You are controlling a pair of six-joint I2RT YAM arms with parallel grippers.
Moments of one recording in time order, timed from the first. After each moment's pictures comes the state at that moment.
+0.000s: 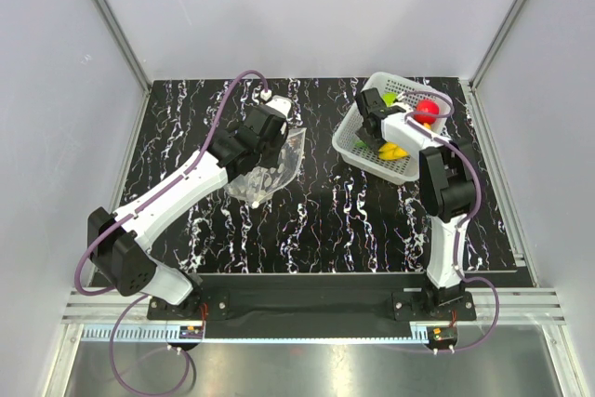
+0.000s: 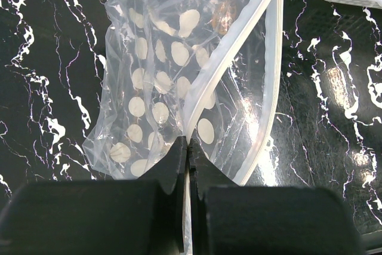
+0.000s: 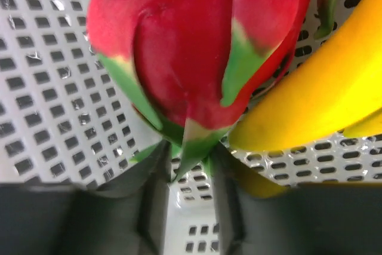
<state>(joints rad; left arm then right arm) -0.70 1.47 1.38 -0.73 -0.31 -0.24 0.33 2.05 1.56 -0.57 0.41 1.11</state>
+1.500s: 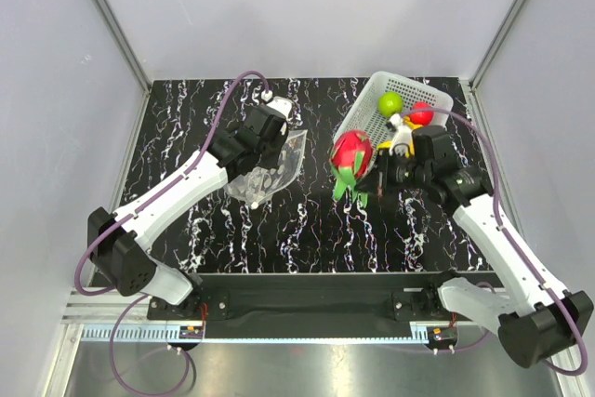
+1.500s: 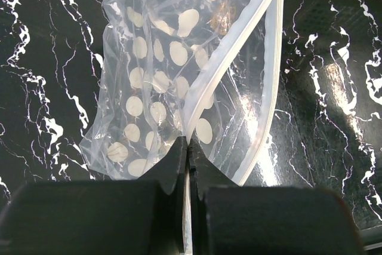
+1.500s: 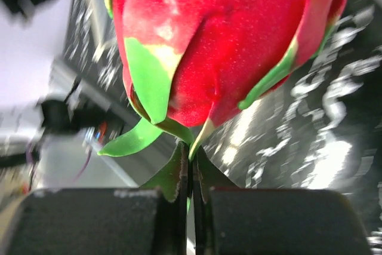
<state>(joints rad) -0.70 1.47 1.38 -0.74 -0.30 -0.23 0.35 1.07 1.06 -0.66 -0.48 0.42</state>
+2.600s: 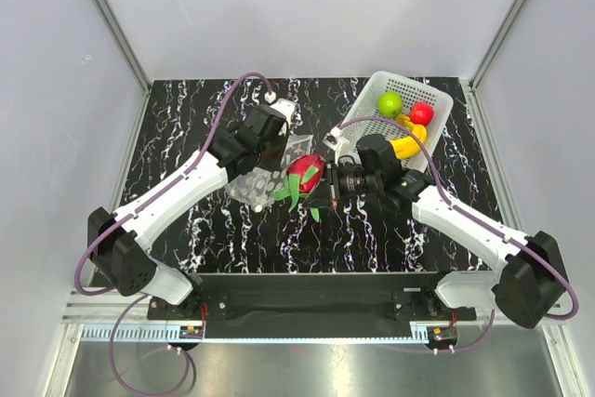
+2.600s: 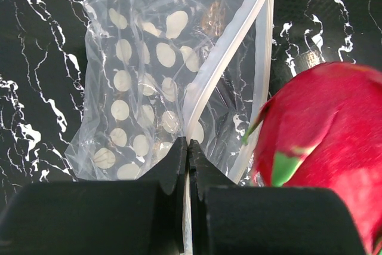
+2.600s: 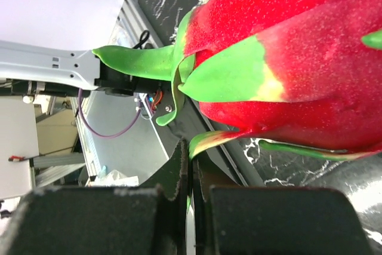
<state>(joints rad) -0.70 1.47 1.38 -0.74 -0.21 -0.23 0.67 1.26 0.92 -0.19 -0.65 0.58</state>
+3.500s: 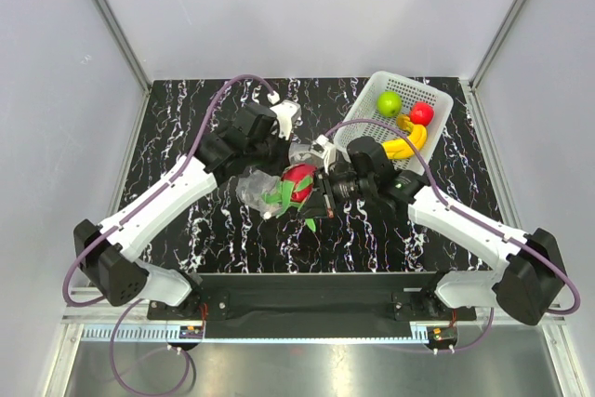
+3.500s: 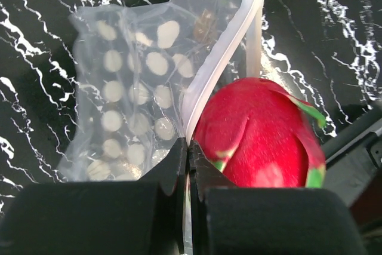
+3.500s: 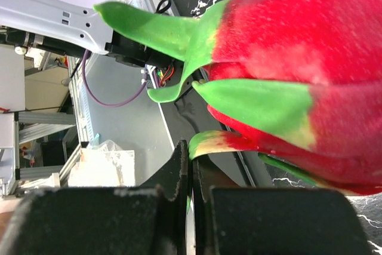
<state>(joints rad) -0.70 1.40 1.38 -0.74 0.05 -0.20 0.76 1.27 0.97 -0.23 -0.71 0.47</state>
